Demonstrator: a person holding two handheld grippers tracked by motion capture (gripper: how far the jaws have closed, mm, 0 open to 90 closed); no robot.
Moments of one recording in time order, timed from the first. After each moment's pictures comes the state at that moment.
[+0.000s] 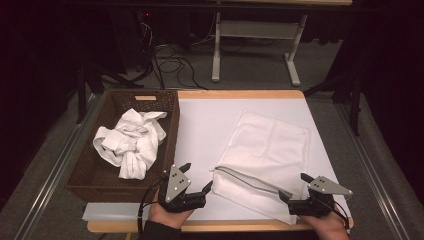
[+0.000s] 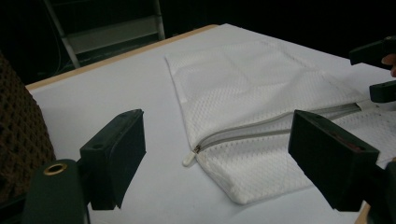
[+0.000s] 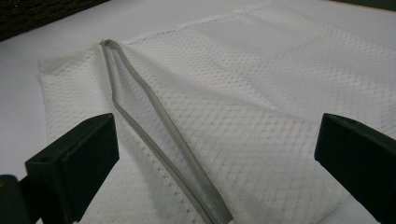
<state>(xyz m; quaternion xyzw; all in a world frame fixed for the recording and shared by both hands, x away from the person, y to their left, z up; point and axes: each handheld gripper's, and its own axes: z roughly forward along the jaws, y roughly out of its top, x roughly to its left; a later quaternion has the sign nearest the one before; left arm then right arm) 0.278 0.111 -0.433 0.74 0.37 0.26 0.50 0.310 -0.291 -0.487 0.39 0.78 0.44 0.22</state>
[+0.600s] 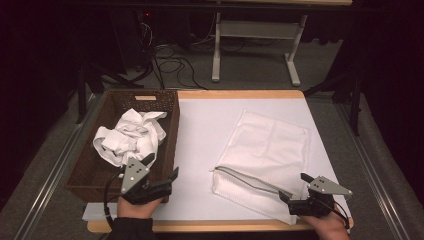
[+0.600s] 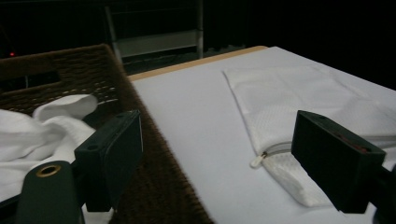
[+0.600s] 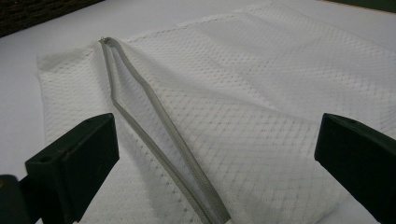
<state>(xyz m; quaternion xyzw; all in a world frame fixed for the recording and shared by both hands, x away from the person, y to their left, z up) 0.281 0.196 -0.418 0.68 0.43 0.29 0.51 0.311 -0.291 -0.488 0.38 0.78 0.43 0.22</state>
